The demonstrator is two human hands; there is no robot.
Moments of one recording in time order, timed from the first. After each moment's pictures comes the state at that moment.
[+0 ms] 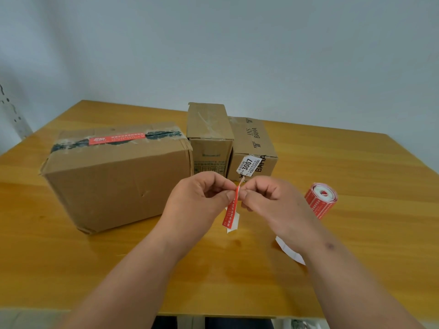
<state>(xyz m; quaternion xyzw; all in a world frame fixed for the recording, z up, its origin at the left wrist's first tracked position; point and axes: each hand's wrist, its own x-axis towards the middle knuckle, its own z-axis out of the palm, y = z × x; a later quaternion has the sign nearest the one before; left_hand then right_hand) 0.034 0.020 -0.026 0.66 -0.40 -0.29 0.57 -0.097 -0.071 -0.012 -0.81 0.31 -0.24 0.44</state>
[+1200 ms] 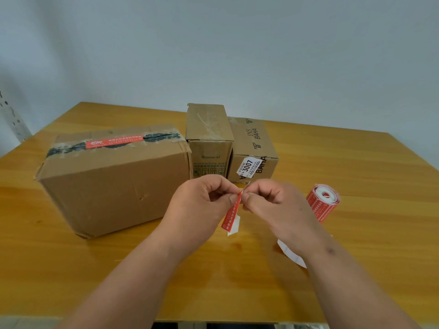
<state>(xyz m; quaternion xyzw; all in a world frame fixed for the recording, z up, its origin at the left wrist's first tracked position) 0.034 0.017 -0.024 0.69 -0.44 -0.26 0.52 -0.098 -0.072 -0.012 -0.81 0.31 -0.26 0.43</state>
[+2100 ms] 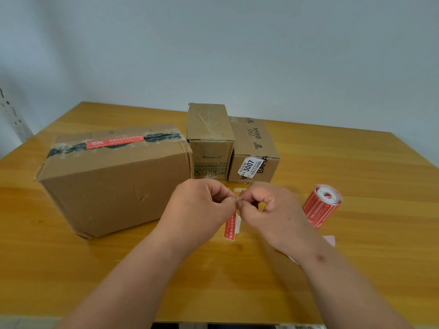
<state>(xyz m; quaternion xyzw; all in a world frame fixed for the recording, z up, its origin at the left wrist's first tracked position) 0.037 0.015 -0.022 0.72 -0.45 -0.24 0.46 -0.089 -0.075 -0.030 -0.86 0.28 -0.28 0.32</state>
